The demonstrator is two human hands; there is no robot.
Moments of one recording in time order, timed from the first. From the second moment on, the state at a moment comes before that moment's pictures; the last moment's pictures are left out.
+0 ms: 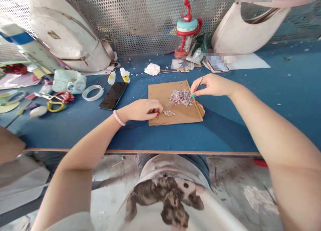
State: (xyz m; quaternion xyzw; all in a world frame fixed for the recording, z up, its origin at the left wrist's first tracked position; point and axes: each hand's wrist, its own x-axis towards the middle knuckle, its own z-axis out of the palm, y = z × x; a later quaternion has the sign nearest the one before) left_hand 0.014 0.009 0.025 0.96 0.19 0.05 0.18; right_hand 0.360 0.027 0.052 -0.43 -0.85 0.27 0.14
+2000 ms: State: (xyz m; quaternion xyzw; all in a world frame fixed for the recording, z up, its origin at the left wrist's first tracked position) left_hand 0.014 0.010 0.024 0.97 0.19 0.05 0.18; right_hand 0.348 0.020 0.052 -0.42 -0.85 0.26 0.17
